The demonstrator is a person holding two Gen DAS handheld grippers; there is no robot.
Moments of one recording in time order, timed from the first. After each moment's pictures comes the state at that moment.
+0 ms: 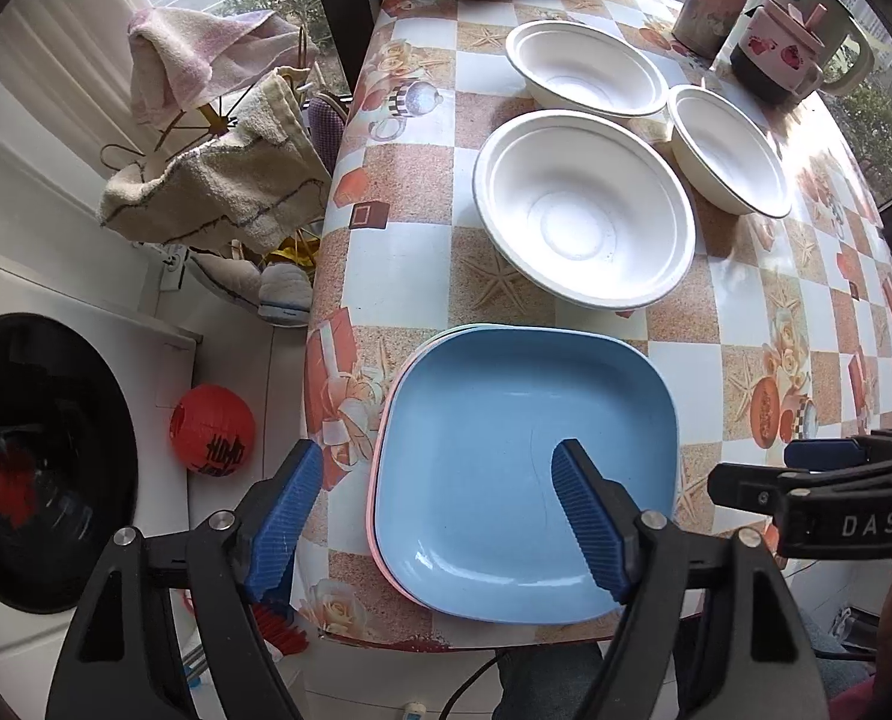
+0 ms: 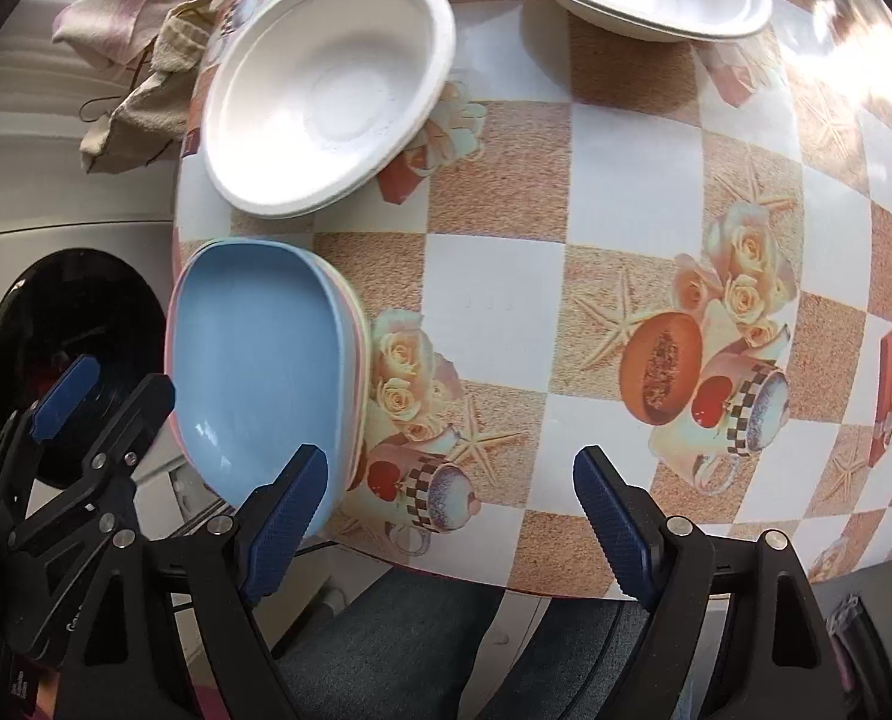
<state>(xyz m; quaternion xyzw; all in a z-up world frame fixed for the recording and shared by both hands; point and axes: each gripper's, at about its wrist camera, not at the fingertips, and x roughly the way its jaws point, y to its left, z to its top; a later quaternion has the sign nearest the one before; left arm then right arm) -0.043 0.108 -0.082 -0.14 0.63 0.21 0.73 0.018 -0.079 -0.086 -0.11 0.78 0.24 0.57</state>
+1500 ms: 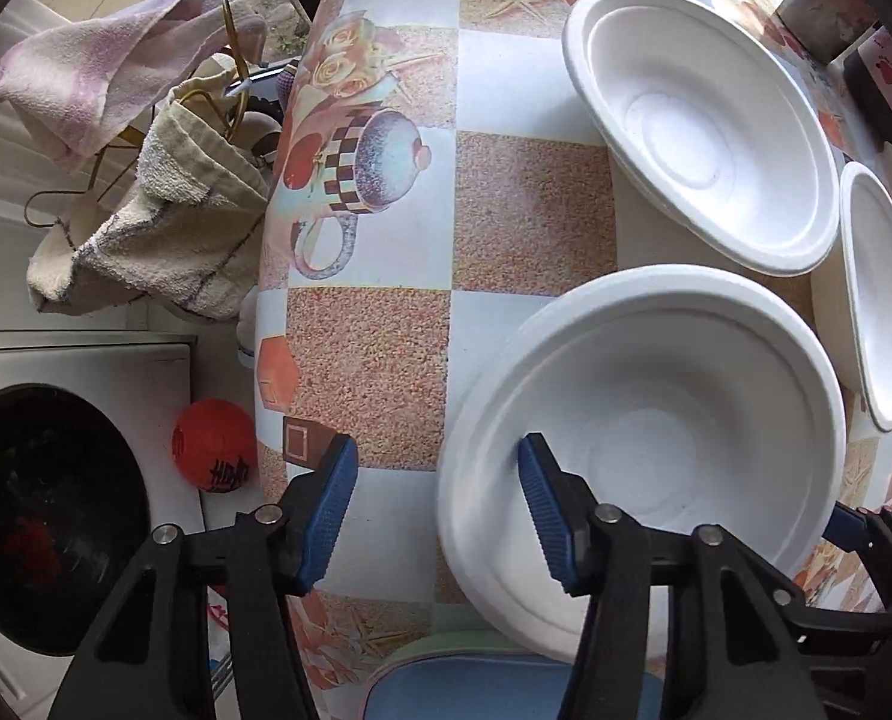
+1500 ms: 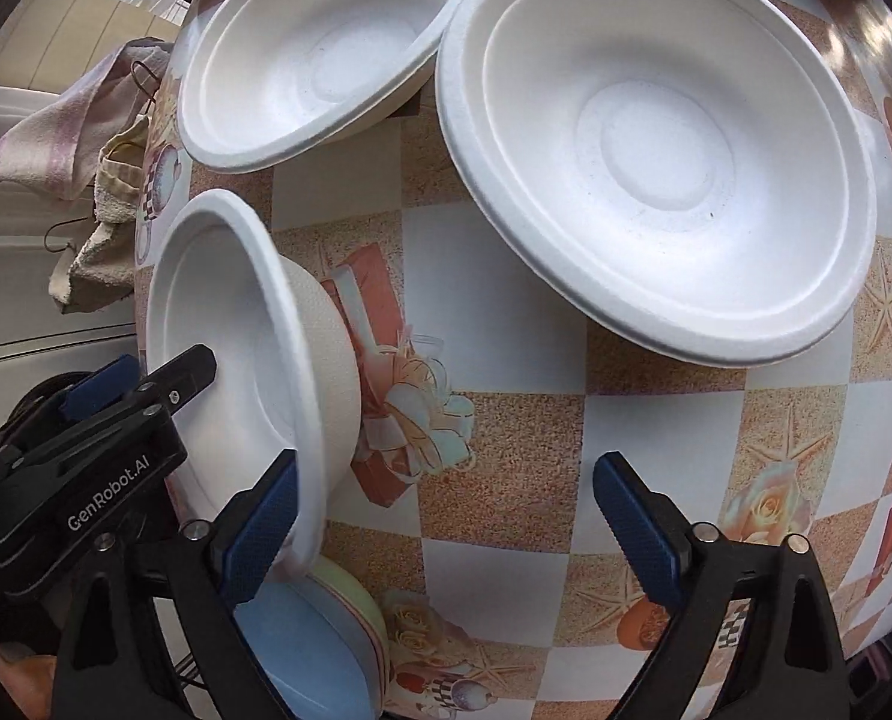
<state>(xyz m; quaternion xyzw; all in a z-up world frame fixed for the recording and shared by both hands) 0.101 0.178 -0.159 -0.14 0.70 0.21 0.66 0.120 -0.003 -0.133 -0.07 0.76 0.24 0.61</state>
